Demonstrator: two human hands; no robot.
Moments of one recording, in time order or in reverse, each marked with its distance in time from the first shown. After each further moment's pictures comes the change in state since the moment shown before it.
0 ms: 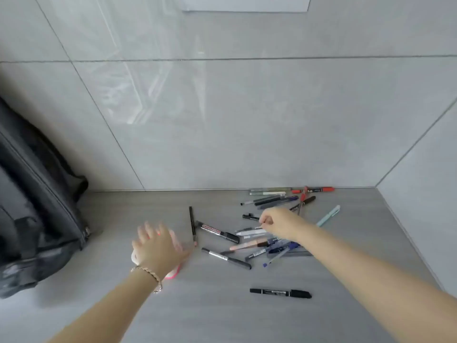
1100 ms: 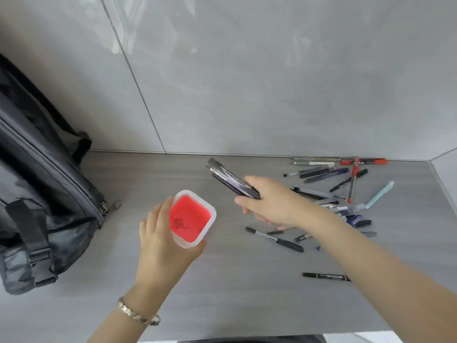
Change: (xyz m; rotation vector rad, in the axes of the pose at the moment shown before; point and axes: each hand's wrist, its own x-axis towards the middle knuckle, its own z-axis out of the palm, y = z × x) left_hand 0.031 -0.095 -0.011 -0.667 0.190 0.265; right_hand 0.047 -0.179 0.027 0.298 -0.147 -0.033
